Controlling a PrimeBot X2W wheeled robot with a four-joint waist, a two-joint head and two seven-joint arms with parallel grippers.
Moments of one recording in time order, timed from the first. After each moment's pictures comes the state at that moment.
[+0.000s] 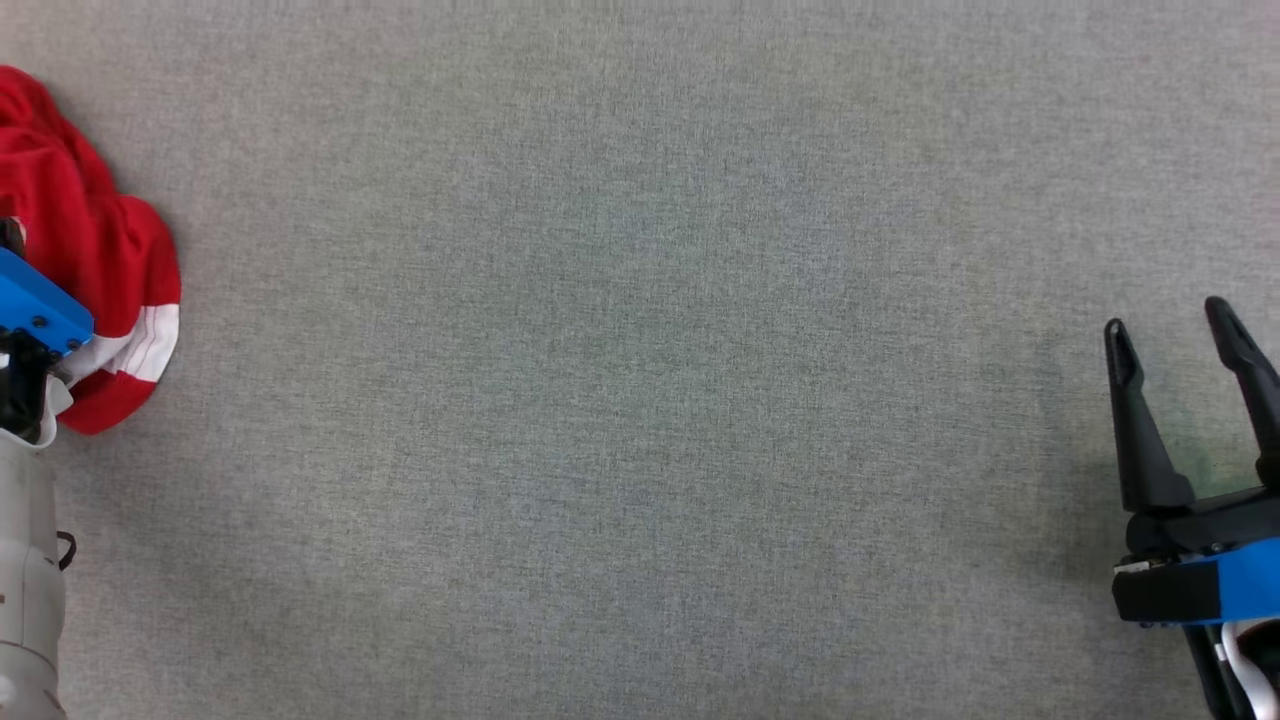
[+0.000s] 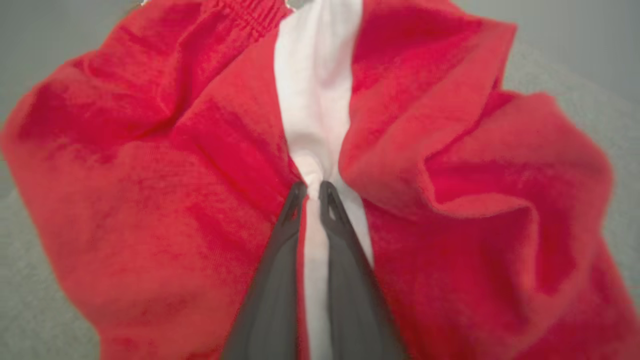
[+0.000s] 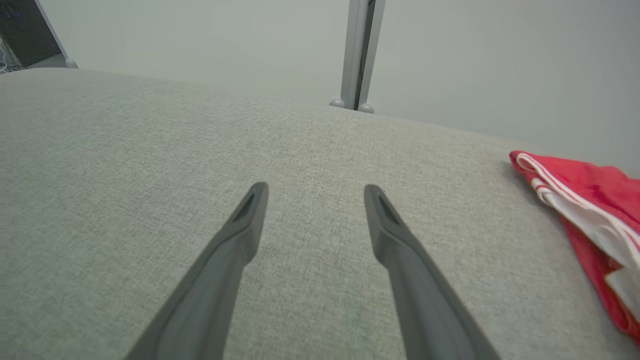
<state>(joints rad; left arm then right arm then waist) -0.95 0.37 0.19 1.15 -0.40 -0.12 0.12 -0.08 -0.23 -0.08 -0.22 0.13 0.13 -0.06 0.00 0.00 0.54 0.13</state>
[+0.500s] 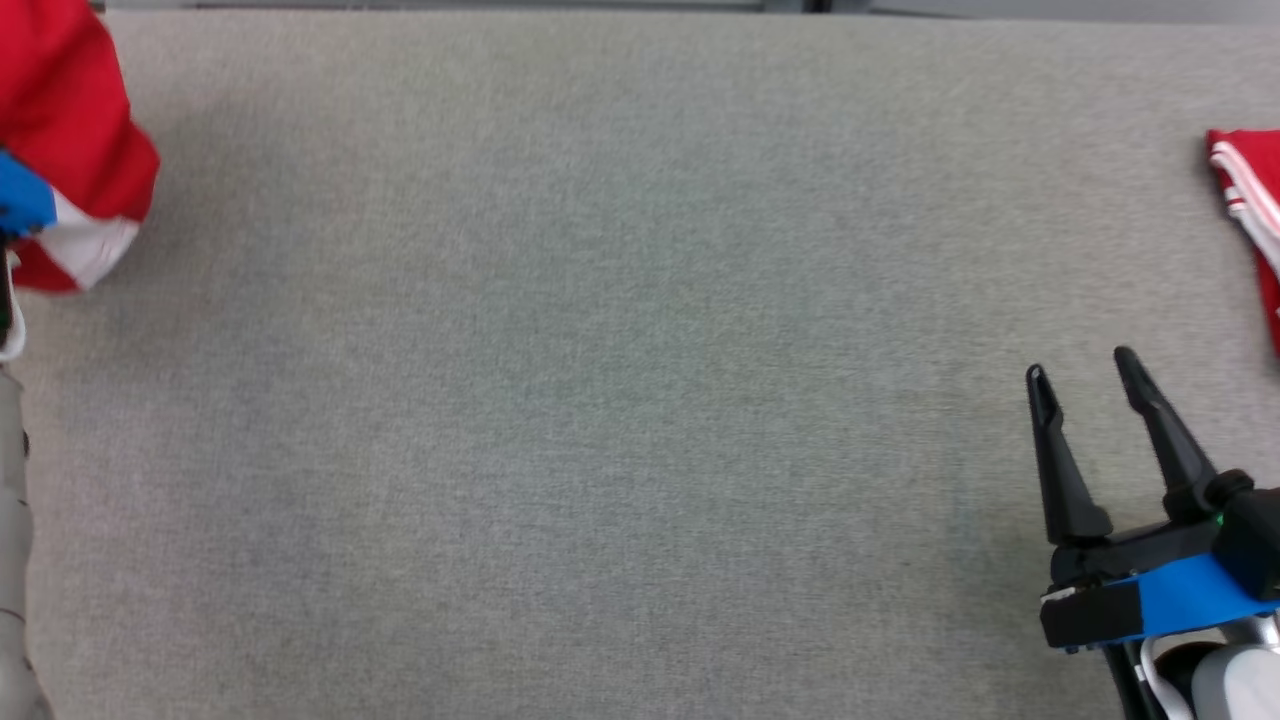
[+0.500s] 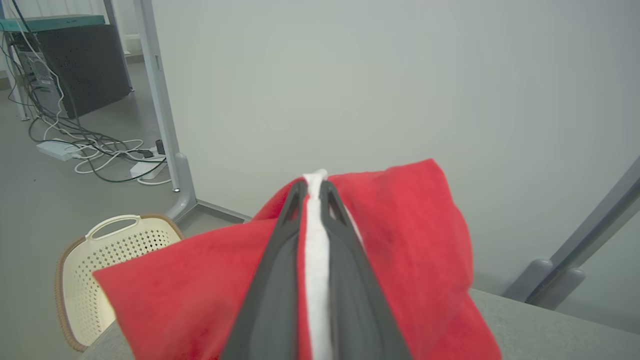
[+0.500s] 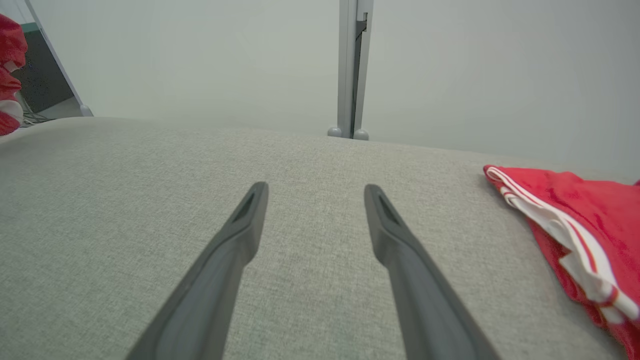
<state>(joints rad) -0.99 0.39 0.03 0.96 -0.43 -0.13 -0.11 -0.08 -0.17 -0.02 -0.09 0.15 0.13 -0.12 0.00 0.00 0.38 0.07</state>
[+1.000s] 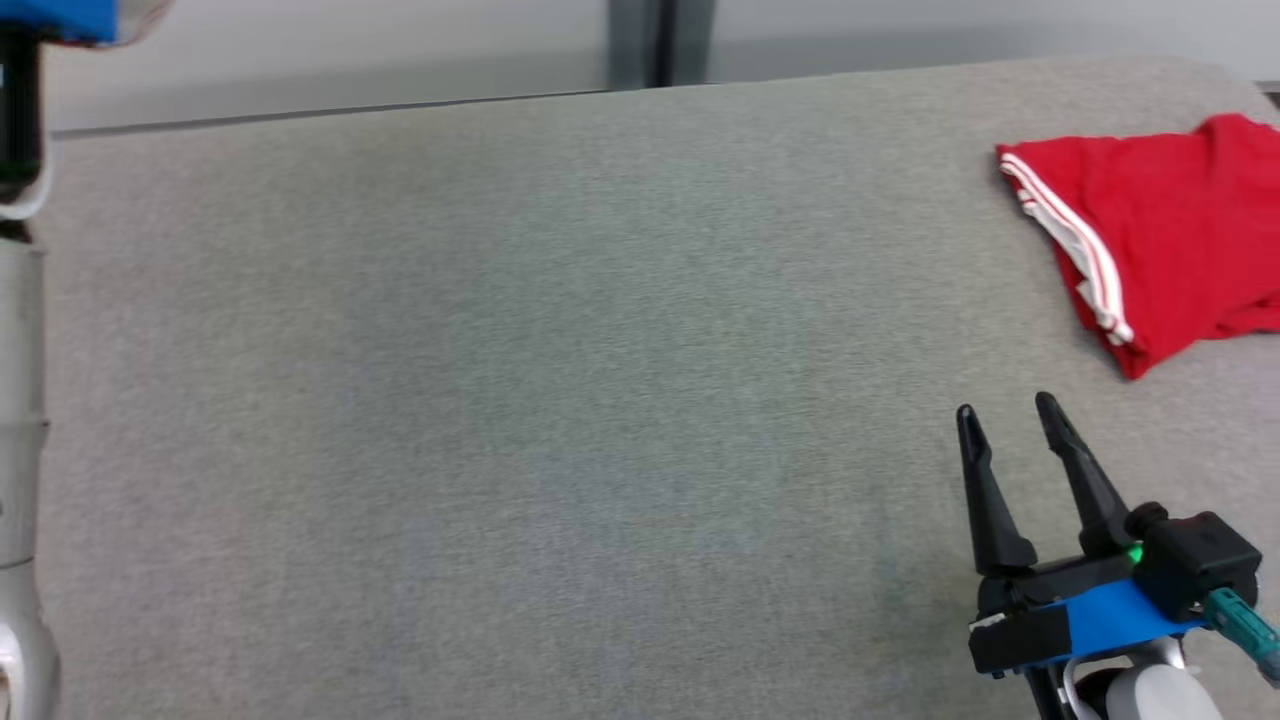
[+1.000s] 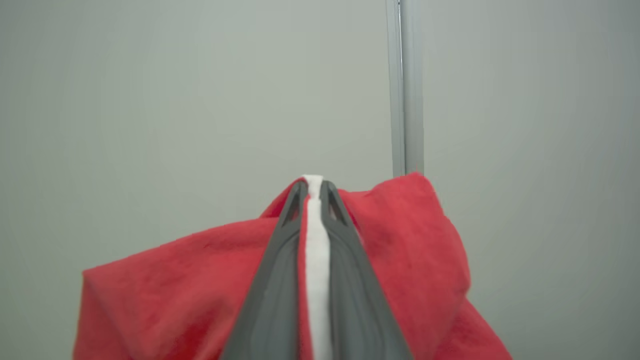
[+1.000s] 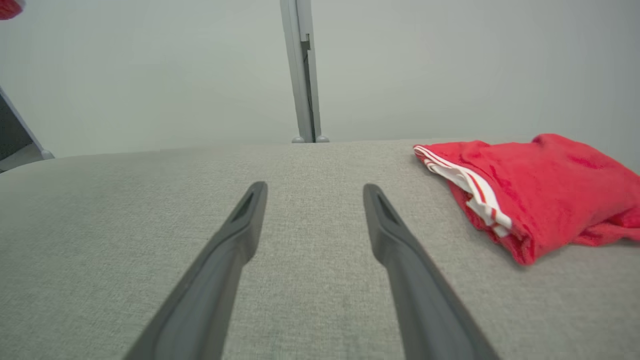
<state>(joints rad) -1.06 0.40 -0.19 0.47 -0.42 -0.13 -0.10 -0.08 -0.09 0.04 0.05 0.18 0.13 -0.21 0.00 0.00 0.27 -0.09</state>
